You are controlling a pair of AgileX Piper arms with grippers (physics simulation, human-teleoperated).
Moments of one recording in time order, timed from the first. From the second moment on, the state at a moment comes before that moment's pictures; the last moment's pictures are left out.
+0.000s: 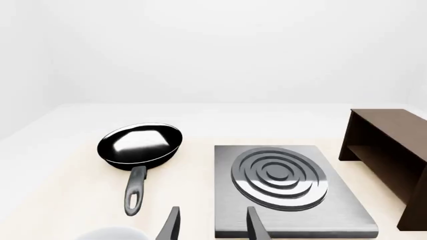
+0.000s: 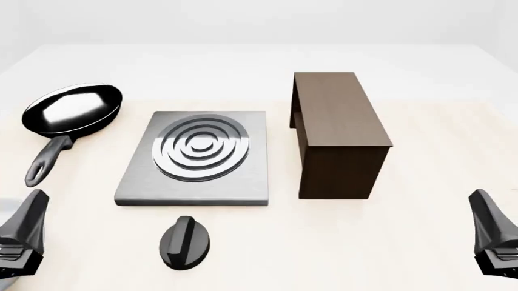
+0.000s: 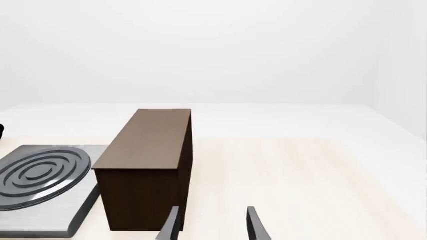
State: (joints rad) left arm 0.00 0.00 0.00 0.00 0.00; right arm 0.00 0.00 0.00 0.00 0.00
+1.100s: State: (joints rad) left arm -0.08 0.32 -0.61 0.48 0.00; right arm 0.00 0.01 0.00 0.00 -0.01
